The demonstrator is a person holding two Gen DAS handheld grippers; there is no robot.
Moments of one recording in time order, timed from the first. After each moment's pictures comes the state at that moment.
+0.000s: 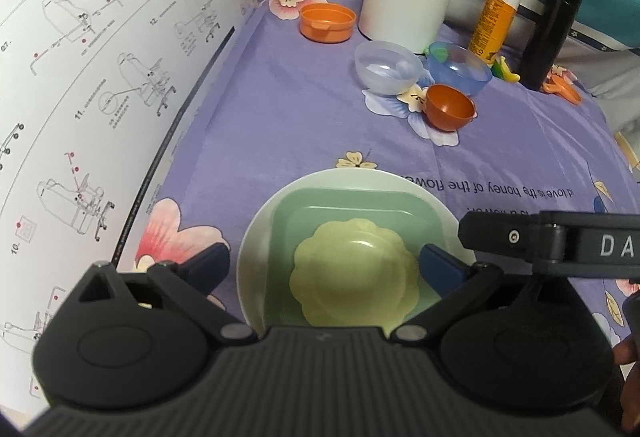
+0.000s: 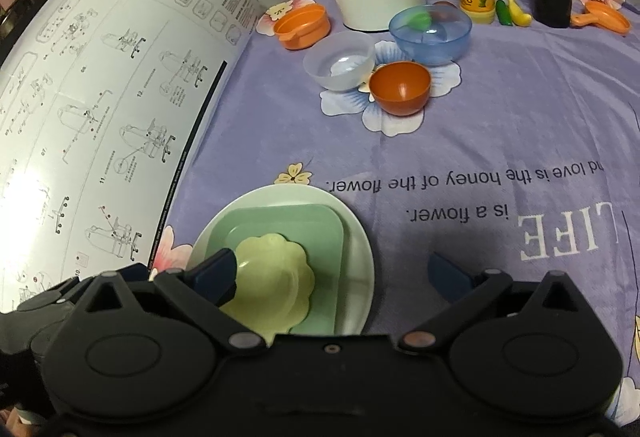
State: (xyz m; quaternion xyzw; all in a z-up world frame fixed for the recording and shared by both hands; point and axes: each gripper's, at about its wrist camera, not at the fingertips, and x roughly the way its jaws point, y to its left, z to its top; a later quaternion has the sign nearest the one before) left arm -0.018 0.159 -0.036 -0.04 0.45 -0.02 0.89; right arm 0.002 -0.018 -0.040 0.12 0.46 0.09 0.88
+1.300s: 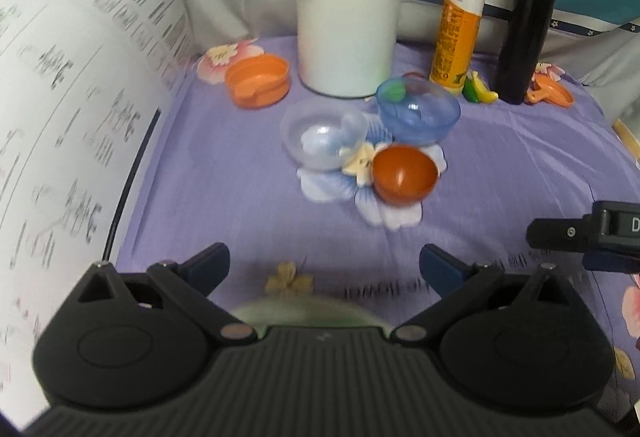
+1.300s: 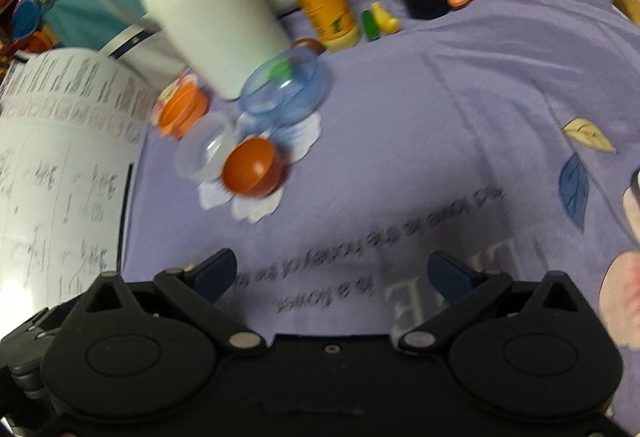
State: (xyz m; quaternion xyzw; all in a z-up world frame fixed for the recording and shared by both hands) left arm 0.085 0.081 -0.023 0.04 0.42 -0.06 0.90; right arm 0.042 -0.148 -0.052 0.25 0.43 -0.03 0.87
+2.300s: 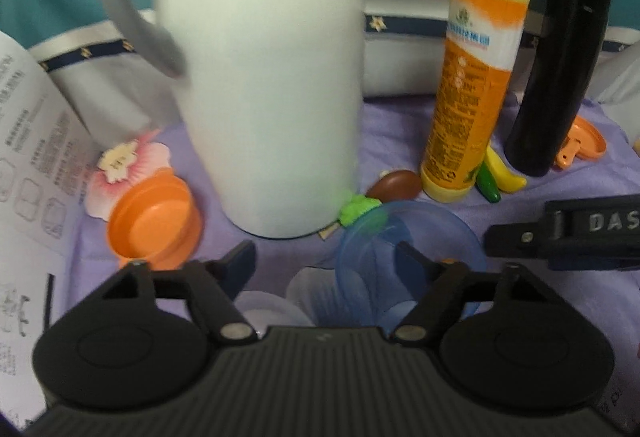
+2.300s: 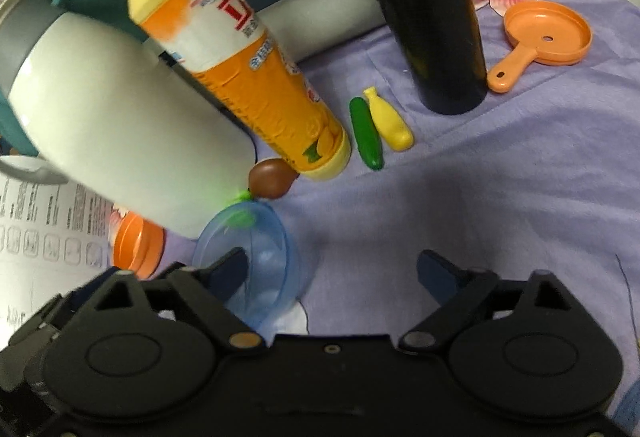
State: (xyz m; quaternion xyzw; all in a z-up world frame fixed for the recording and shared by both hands) left arm 0.284 0.001 -0.052 0.09 0.41 -0.12 0.90; right arm 0.234 -0.202 -0.069 0.29 0.42 -0.05 0.86
